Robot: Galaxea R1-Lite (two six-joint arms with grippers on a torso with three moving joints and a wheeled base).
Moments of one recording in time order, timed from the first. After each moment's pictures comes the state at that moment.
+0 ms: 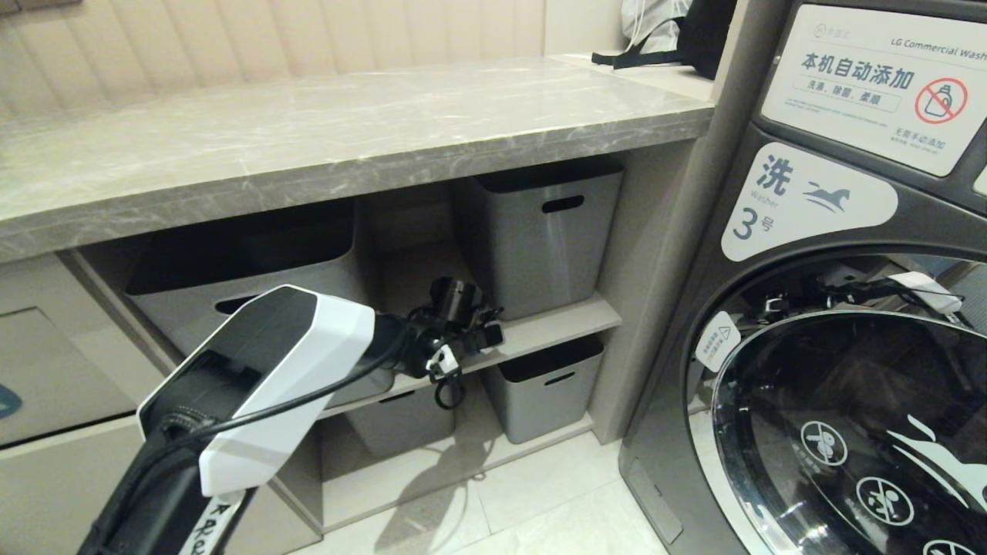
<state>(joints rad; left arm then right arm) -0.52 2.53 -1.83 -0.04 0.55 1.07 0.00 0.00 0.00 0.01 -0.01 0.02</state>
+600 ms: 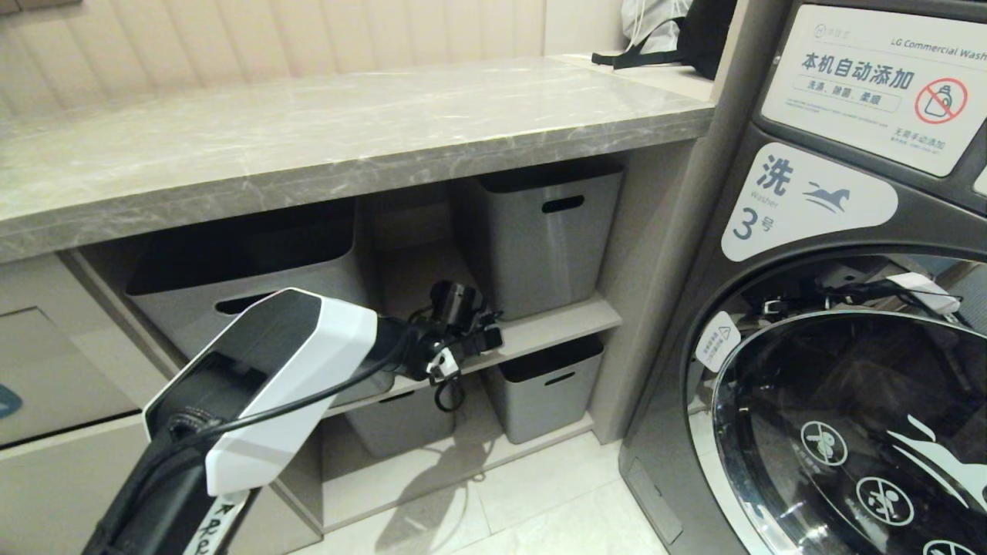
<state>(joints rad) -0.52 2.54 -1.83 -0.04 0.55 1.07 0.00 0.00 0.00 0.01 -0.01 0.02</state>
